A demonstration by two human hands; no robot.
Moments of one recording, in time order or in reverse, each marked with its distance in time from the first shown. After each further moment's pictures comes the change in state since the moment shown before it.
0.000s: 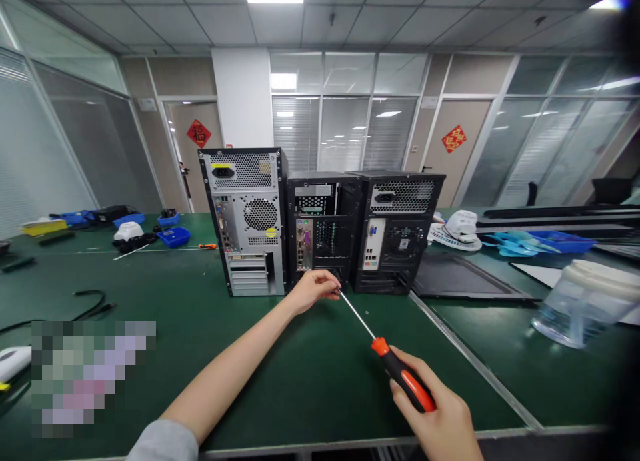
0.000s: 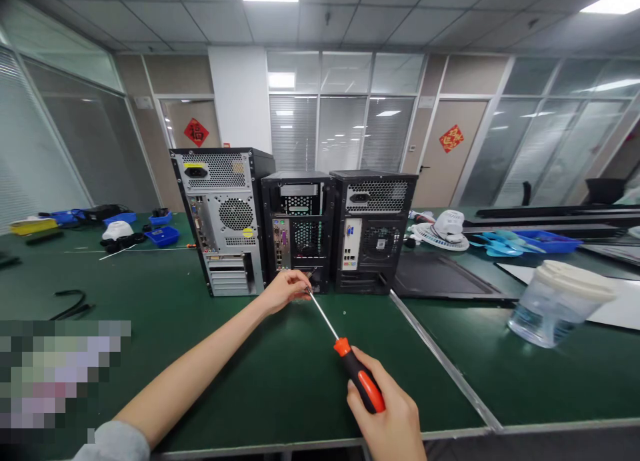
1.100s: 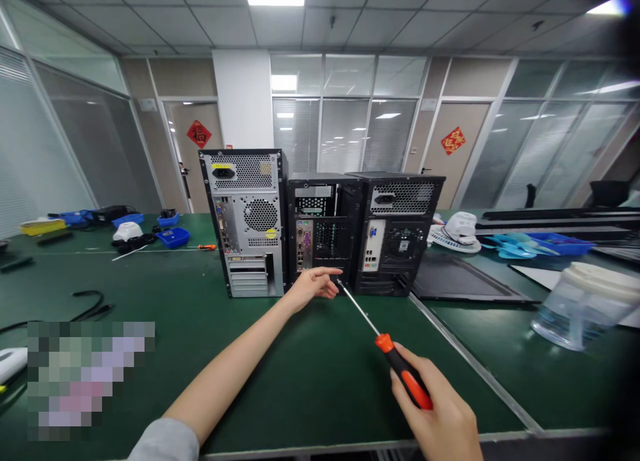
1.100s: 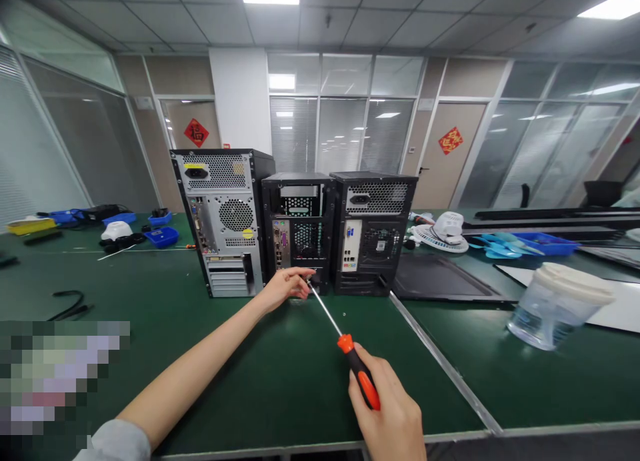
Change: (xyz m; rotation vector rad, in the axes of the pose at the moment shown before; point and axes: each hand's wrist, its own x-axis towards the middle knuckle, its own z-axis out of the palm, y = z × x) left_hand 0.005 0.001 -0.011 0.082 -0.030 0.008; right_hand 0.007 -0.011 -0.002 -0.268 0.167 -0.343
